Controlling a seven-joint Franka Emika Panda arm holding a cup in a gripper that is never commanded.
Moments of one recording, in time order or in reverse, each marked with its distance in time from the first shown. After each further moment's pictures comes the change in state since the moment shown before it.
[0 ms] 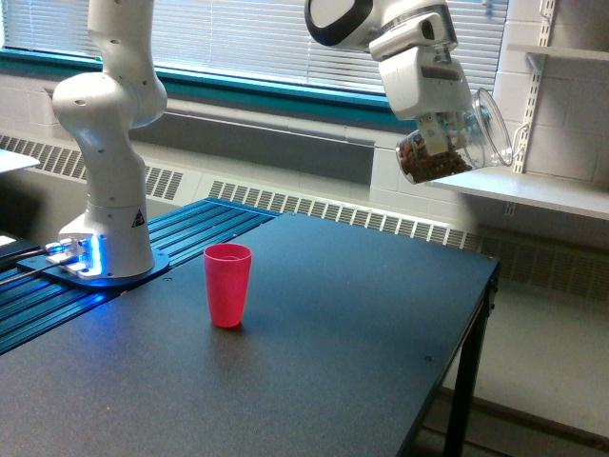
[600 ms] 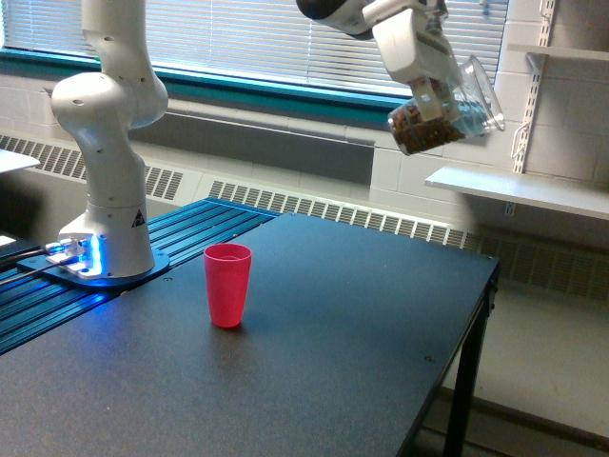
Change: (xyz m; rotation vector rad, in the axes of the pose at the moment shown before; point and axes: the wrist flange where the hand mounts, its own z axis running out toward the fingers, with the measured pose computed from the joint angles) arm -0.010 0.000 -0.042 -0.015 0.068 -0.072
